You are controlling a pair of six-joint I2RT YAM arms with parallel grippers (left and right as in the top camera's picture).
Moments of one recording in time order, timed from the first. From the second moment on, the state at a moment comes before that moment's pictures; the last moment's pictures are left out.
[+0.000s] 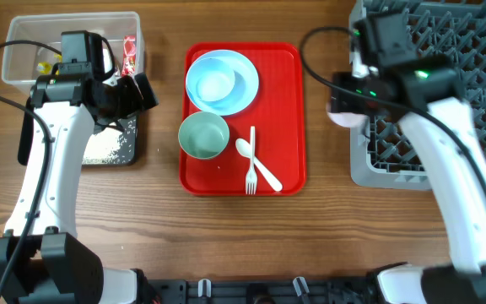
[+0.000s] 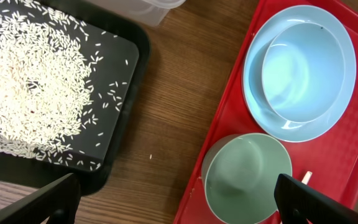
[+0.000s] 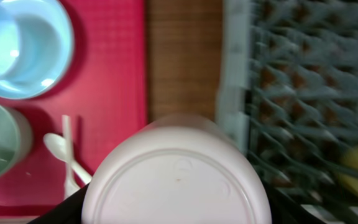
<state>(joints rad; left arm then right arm) 0.05 1.60 1.40 -0.97 0.11 -0.37 0.25 1.54 1.66 -1.29 0.14 0.28</state>
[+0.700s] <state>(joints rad) 0.05 1.60 1.40 -0.96 0.10 -0.37 -0.21 1.11 1.13 -1.00 0.08 0.29</state>
